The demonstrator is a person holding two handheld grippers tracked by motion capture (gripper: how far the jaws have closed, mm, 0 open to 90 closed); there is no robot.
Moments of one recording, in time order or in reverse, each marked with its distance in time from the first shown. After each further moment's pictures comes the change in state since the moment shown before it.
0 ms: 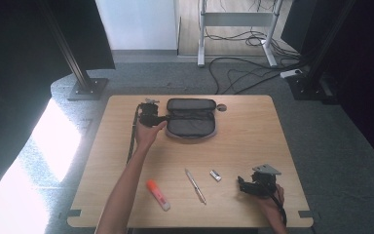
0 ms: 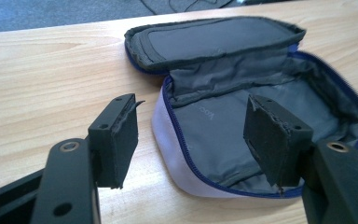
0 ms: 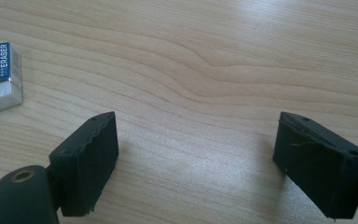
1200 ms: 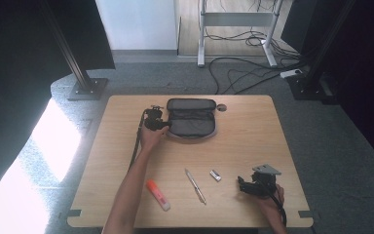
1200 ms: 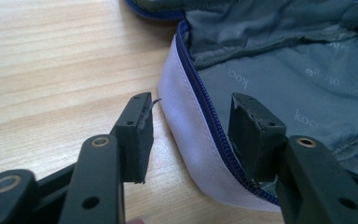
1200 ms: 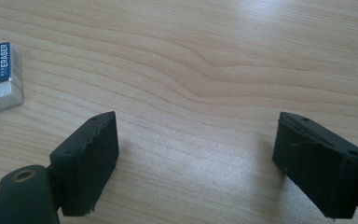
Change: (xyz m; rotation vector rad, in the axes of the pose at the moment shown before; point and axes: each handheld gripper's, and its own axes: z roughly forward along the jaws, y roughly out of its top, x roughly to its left) left arm 0.013 -0.023 0.056 0.132 -0.012 -0.019; right arm 0.000 0.000 0.000 -0.001 0.000 -0.001
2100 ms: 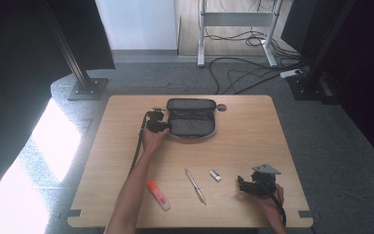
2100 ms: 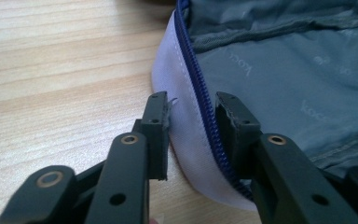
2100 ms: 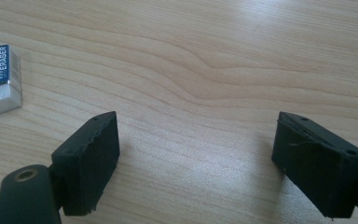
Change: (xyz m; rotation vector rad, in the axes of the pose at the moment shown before) left arm -0.002 -0.007 0.011 0.024 0.002 -0.023; right arm 0.000 0.001 0.001 -0.002 -0.003 0.002
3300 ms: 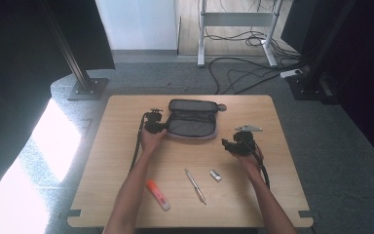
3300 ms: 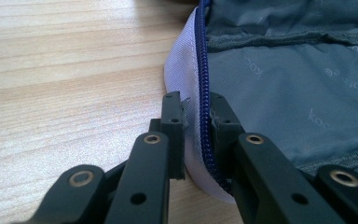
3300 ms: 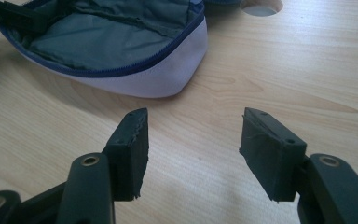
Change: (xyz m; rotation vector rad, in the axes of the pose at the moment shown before) left arm 0.006 -0.004 -0.002 -0.014 -0.029 -0.039; right arm 0.008 0.121 0.069 -0.064 0.150 0.026
